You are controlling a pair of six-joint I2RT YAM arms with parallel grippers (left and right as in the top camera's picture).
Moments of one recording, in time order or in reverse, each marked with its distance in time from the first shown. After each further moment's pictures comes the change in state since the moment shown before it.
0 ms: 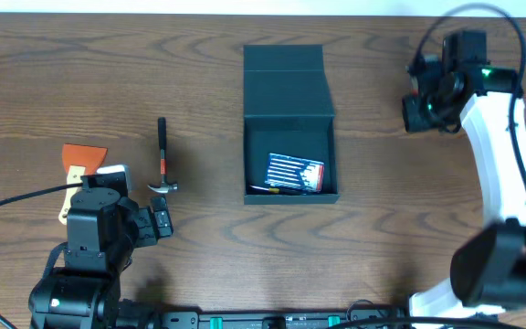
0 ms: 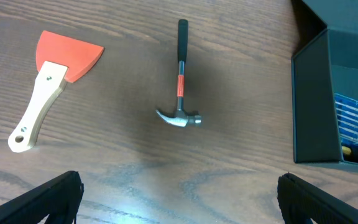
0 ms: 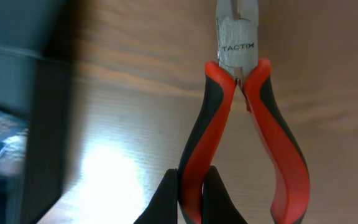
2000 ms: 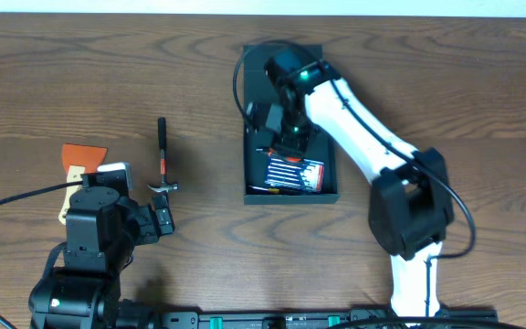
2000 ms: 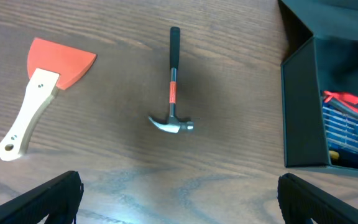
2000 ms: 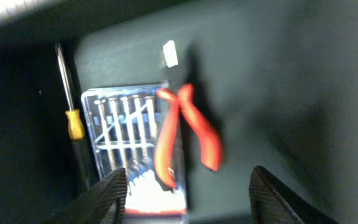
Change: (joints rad) left arm 0.000 0.000 0.000 0.027 0.022 -0.013; right arm 0.542 0.407 0.235 -0.075 -0.065 -0.505
